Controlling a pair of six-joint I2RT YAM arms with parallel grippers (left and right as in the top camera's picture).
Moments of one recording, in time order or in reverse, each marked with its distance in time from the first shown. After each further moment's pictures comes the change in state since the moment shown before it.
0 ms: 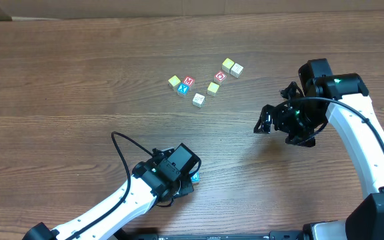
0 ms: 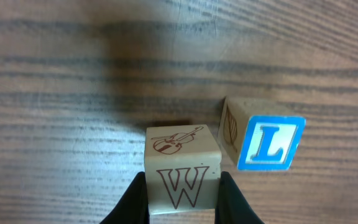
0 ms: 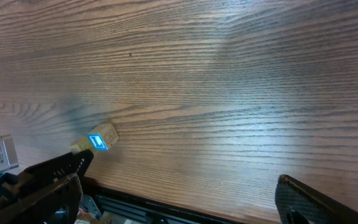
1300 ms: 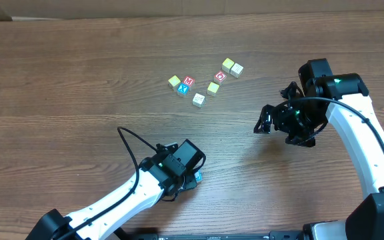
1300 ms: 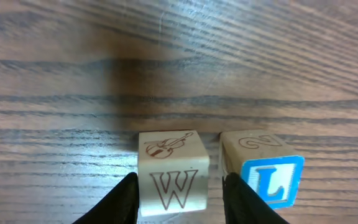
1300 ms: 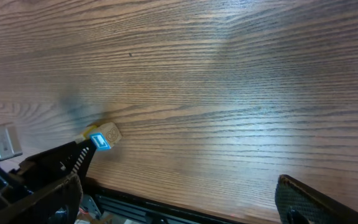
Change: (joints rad) left arm 0.000 0.081 0.031 0.049 -0.038 0.007; right arm 0.000 0.000 0.000 0.000 0.000 -0.001
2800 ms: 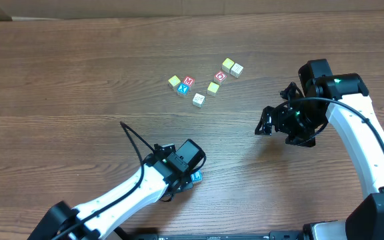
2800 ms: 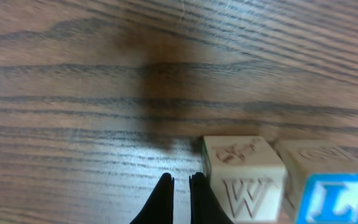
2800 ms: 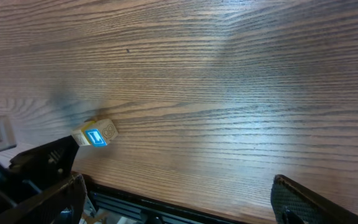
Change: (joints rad) left arm 0.002 0.063 0.027 -0.092 -0.071 0.023; right arm 0.000 0.000 0.000 -0.011 0.006 -0.026
